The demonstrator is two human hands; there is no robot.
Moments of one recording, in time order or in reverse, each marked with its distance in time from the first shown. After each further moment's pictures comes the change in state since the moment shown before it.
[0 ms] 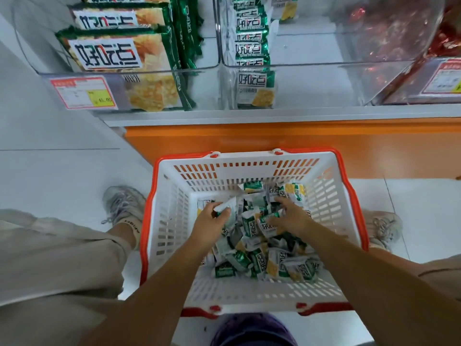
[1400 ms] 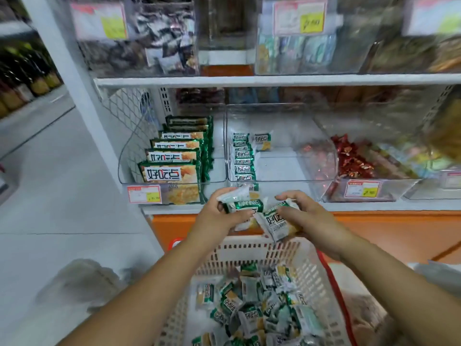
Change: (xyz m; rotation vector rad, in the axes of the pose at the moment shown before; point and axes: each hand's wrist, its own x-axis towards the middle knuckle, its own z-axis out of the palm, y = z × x) left_hand -0.110 0.199 -0.072 -0.306 -0.113 0.465; right_hand -0.180 -0.165 -0.112 0.289 0.116 -0.568
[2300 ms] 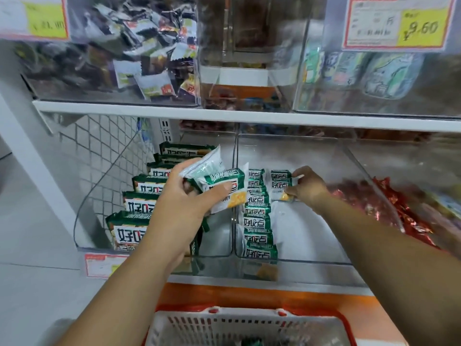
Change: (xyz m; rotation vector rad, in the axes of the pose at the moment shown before) left_hand 0.102 0.088 -0.046 -0.113 0.268 0.301; right_hand 0.292 -0.024 -0.058 -0.432 0.388 0.022
